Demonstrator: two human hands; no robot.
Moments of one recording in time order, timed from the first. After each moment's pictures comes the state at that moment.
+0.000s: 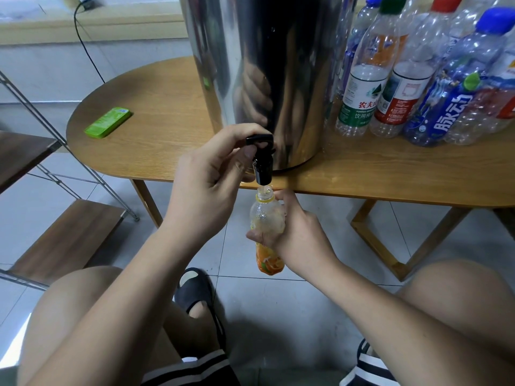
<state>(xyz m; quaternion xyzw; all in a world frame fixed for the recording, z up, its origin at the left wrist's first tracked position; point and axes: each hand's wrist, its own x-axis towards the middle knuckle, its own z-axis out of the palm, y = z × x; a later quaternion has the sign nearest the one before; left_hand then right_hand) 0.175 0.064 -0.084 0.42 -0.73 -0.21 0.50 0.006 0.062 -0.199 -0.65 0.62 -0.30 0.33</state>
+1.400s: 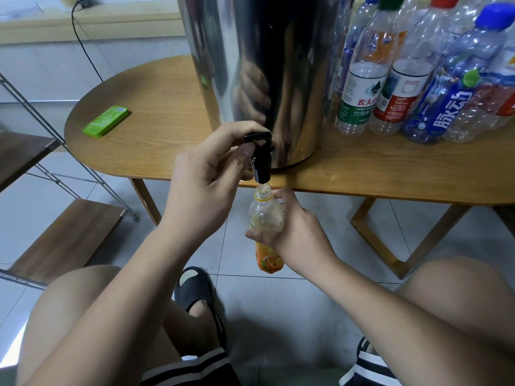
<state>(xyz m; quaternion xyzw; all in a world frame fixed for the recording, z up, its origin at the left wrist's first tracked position) 0.175 0.064 -0.087 0.43 -0.72 -0.22 0.50 0.006 0.061 -0.202 -0.66 0.62 -0.30 0.31</state>
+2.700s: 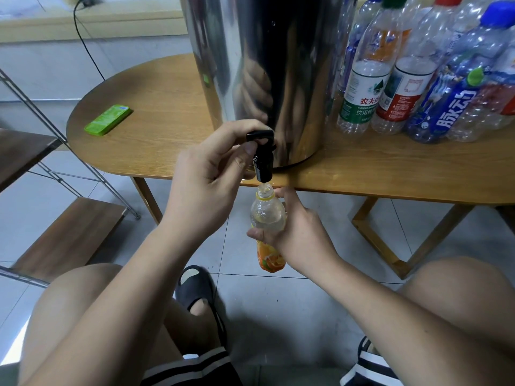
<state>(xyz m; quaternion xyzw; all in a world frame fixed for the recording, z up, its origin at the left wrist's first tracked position) 0.176 0.063 -0.087 0.43 -0.72 -0.22 0.50 0.006 0.063 -0.194 -0.65 0.62 -0.30 0.33</state>
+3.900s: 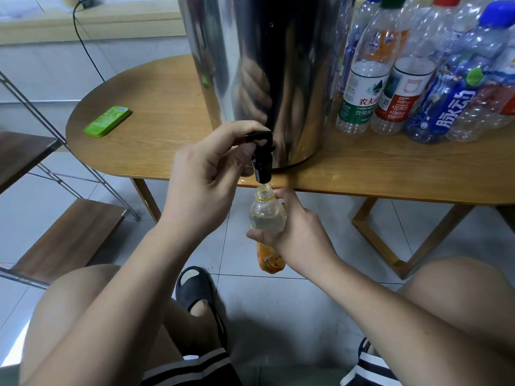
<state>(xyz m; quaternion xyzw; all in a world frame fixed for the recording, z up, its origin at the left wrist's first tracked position) 0.180 0.060 -0.086 0.44 -0.73 -0.19 0.48 0.005 0.065 -0.194 -0.65 0.61 -0.31 0.33</state>
